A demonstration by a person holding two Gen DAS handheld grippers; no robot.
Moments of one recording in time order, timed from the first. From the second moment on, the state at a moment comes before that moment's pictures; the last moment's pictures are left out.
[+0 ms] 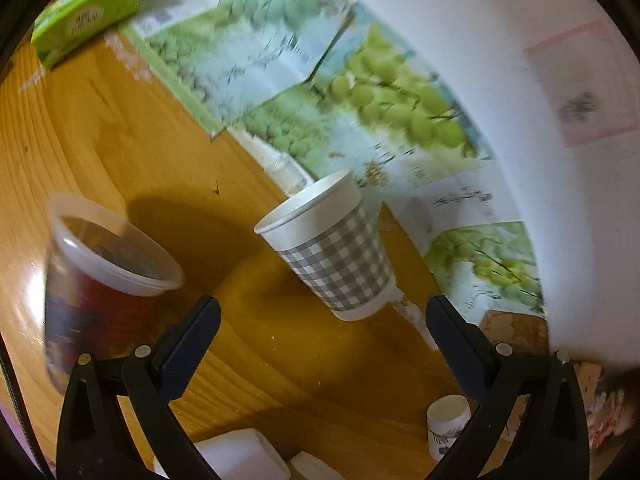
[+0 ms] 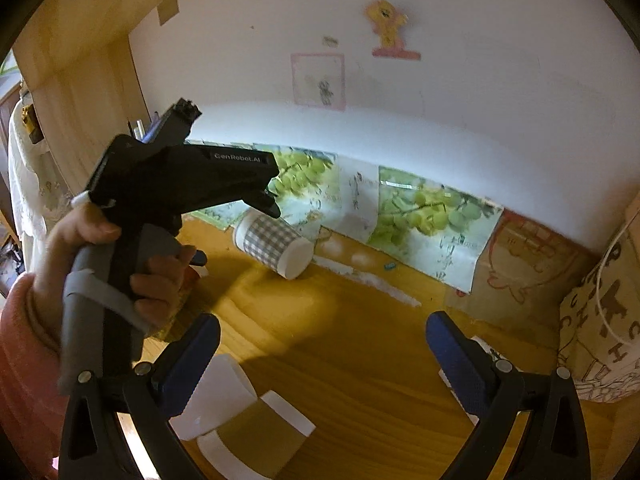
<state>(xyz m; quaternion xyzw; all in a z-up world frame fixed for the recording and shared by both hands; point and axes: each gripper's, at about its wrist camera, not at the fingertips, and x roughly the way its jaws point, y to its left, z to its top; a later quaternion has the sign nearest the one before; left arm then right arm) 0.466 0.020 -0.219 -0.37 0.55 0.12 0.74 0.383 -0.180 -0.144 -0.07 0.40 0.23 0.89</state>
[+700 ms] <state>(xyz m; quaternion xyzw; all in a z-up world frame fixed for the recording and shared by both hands) 0.503 0.019 -0.256 -0.36 0.56 0.15 0.73 0.408 -0.200 -0.174 -0.05 0.45 0.25 0.86</state>
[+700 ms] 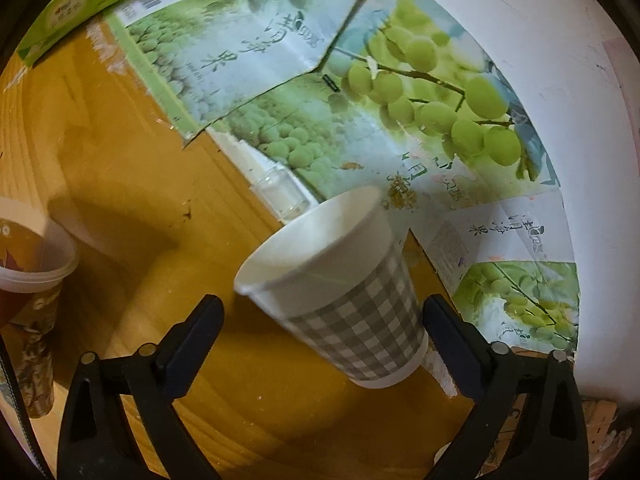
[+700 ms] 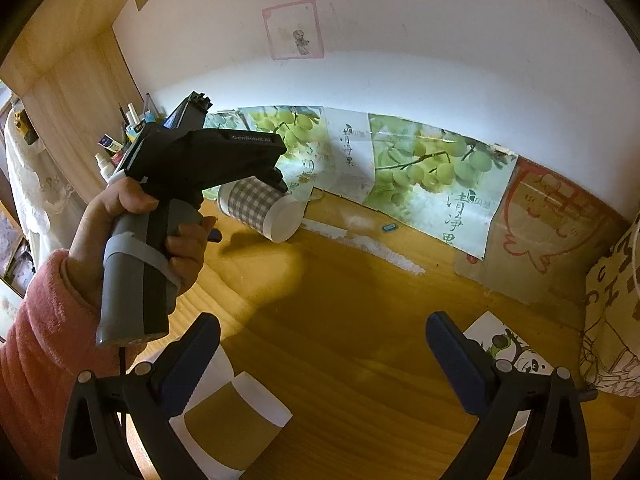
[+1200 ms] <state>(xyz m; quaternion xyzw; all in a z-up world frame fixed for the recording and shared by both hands) 0.520 -0.001 -0.266 -0.31 0.57 0.13 0.75 0.408 -0.216 -0.170 -0.03 0.46 0.23 0.86</state>
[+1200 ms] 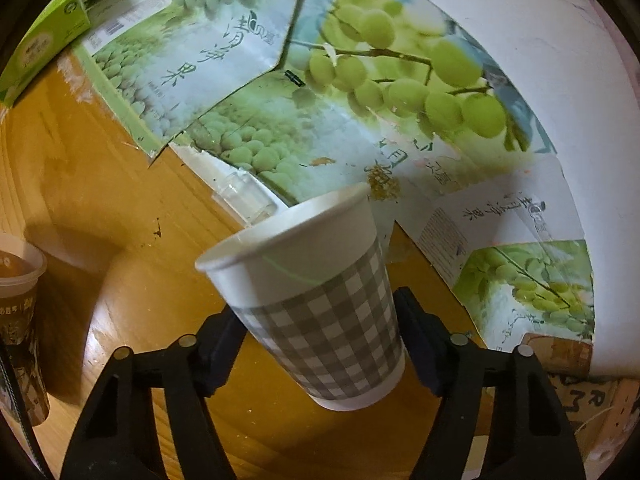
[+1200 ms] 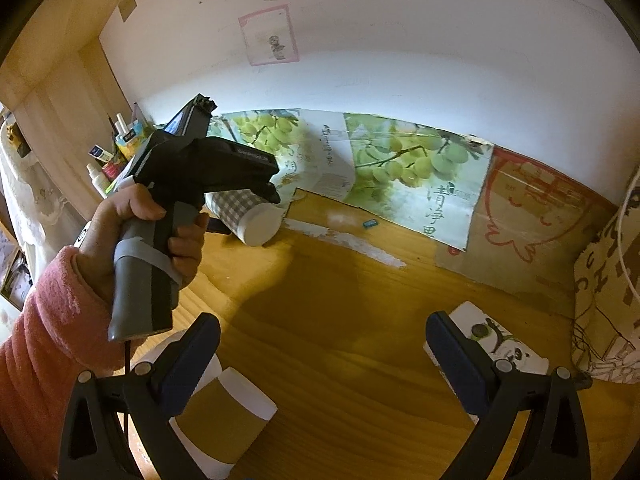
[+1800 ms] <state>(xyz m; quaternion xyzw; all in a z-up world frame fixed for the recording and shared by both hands) 0.441 -0.009 -0.164 -0.22 0.55 0.02 0.80 0.366 -0.219 -0.123 -0.04 0.40 0.21 0.89</state>
